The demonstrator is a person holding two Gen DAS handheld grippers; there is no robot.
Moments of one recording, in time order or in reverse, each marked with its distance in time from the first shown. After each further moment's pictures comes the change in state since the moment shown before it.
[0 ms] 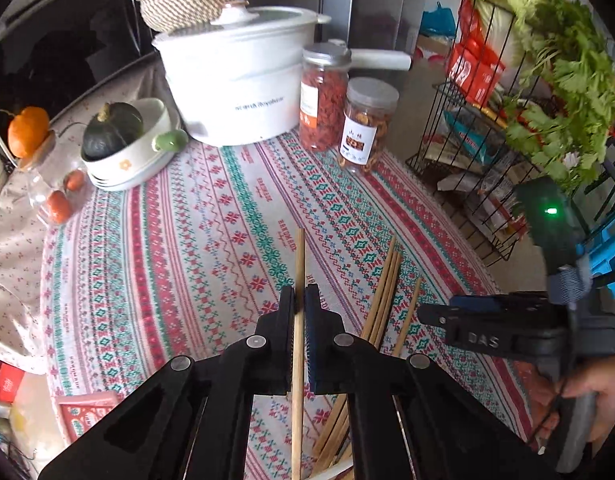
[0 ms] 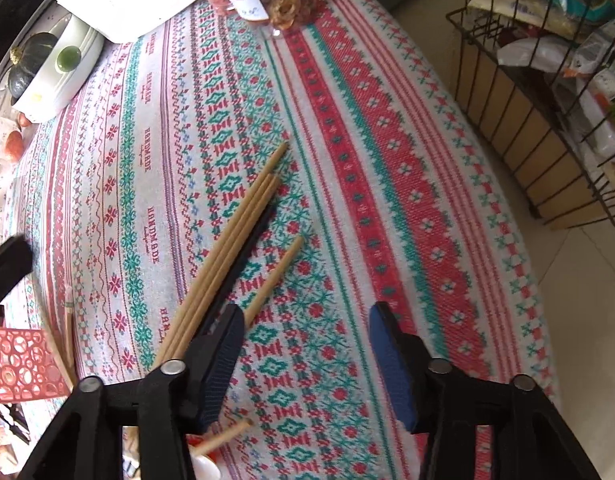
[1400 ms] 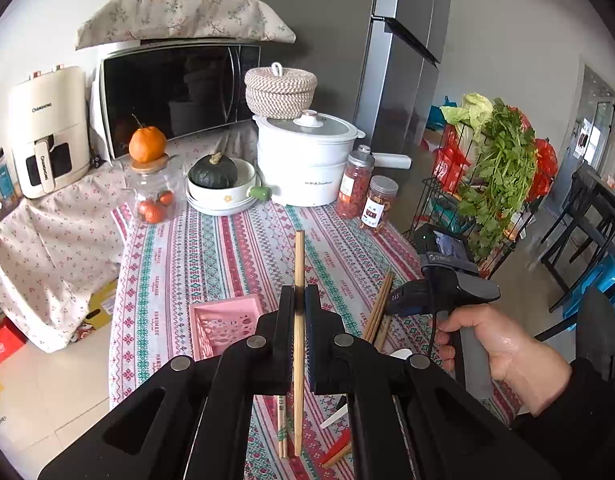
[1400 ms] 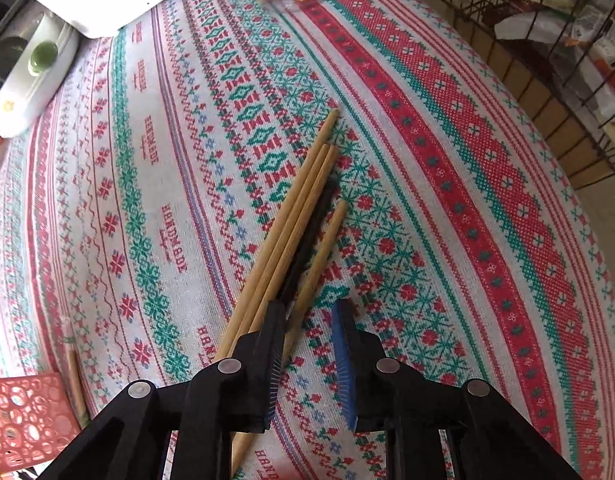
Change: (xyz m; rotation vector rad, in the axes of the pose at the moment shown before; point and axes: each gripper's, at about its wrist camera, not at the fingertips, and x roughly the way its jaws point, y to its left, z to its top) left arm -0.174 0.069 -0.104 -0.138 -0.314 -0.015; right arm 0.018 0.044 -0.020 0.095 -0.010 -0.149
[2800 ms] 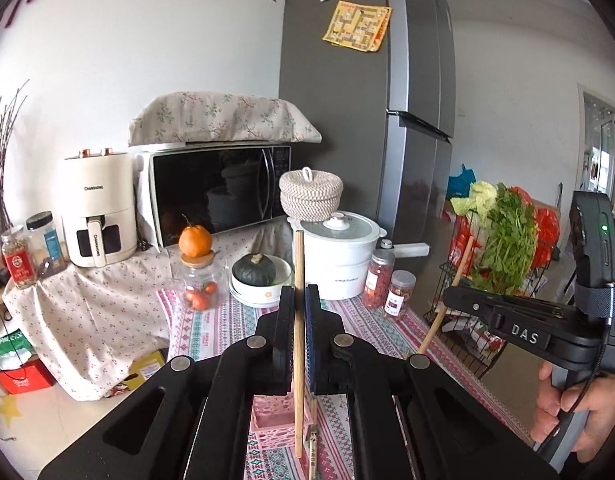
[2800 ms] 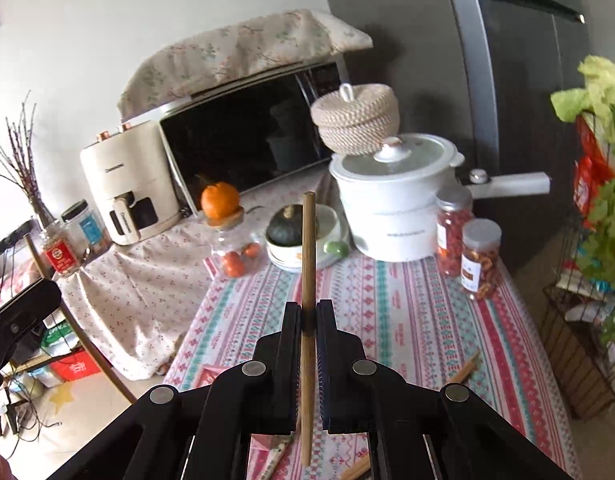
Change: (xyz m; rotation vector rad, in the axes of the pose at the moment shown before) left arm -0.088 0.012 0.036 -0.005 -0.327 0.115; right arm -0.252 0.071 -0.119 -0.434 -0.747 0.419
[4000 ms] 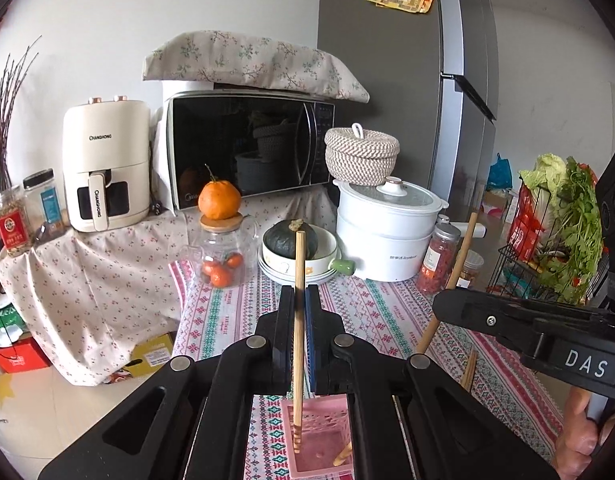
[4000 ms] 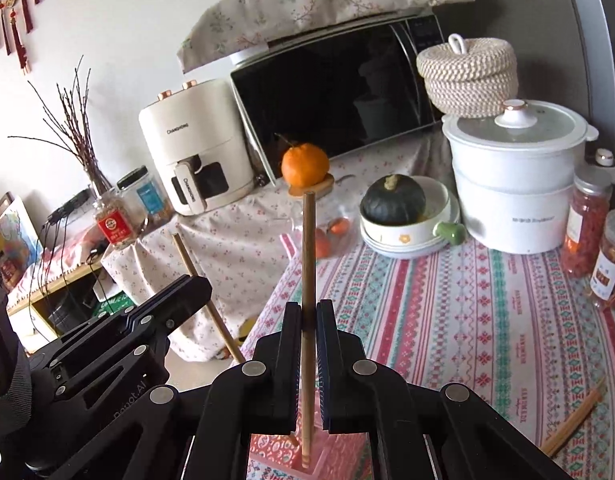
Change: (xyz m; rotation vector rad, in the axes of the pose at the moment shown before) left arm 0.124 0.046 -0.050 -0.038 0.071 0.099; right arm 0.117 0.032 -0.018 -0.018 0.113 0.230
